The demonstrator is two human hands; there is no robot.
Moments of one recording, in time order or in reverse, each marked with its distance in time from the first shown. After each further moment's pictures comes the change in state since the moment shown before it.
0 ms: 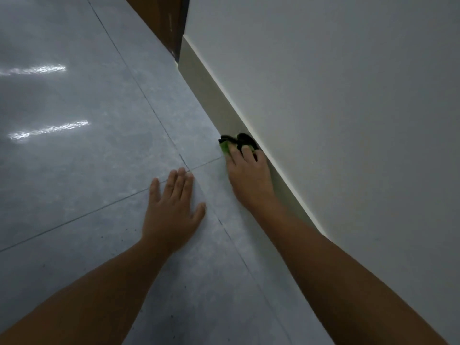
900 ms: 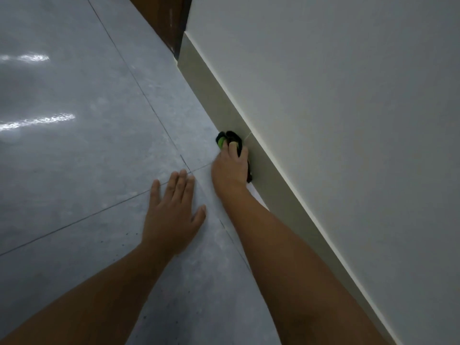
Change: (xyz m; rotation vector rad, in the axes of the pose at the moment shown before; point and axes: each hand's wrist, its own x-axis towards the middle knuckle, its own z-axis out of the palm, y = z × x) left_hand 0.000 -0.006 0.004 -0.012 0.033 0.026; right_hand 0.048 -0.046 0.014 -0.252 -0.304 0.078
